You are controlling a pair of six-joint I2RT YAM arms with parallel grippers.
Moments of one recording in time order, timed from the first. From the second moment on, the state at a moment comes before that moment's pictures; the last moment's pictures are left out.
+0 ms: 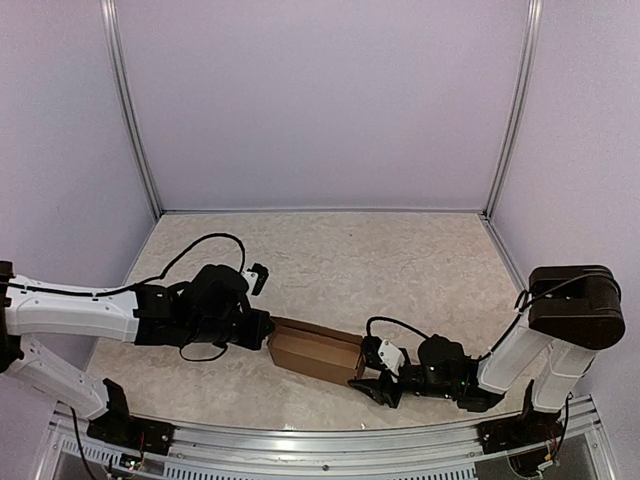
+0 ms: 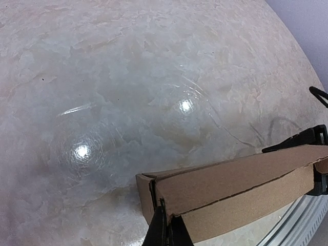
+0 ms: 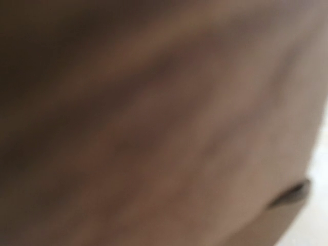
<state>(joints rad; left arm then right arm) -1.03 1.31 0.74 -0.21 -0.16 -0.60 1.14 1.74 0.26 1.11 0.01 0.00</state>
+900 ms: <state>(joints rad) -1.10 1.32 0.75 -0.26 -0.29 -0.64 1.14 1.55 0.25 1.02 0.11 0.08</state>
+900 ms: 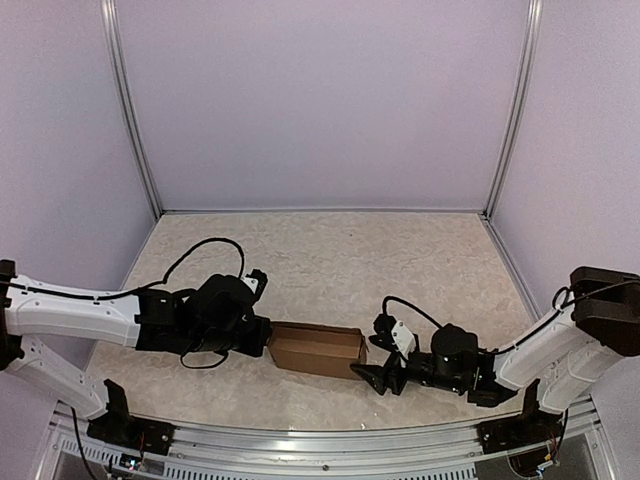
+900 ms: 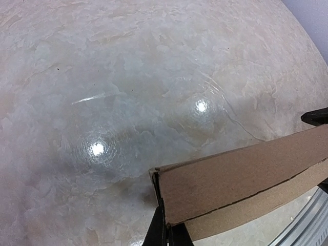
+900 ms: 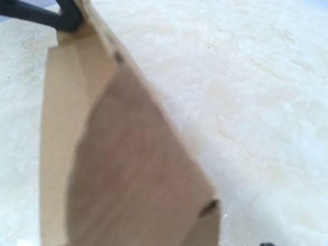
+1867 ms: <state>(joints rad) -1.10 1.41 0.87 -0.37 -0.30 -0.68 1.14 1.06 0.56 0.02 0.05 0.21</state>
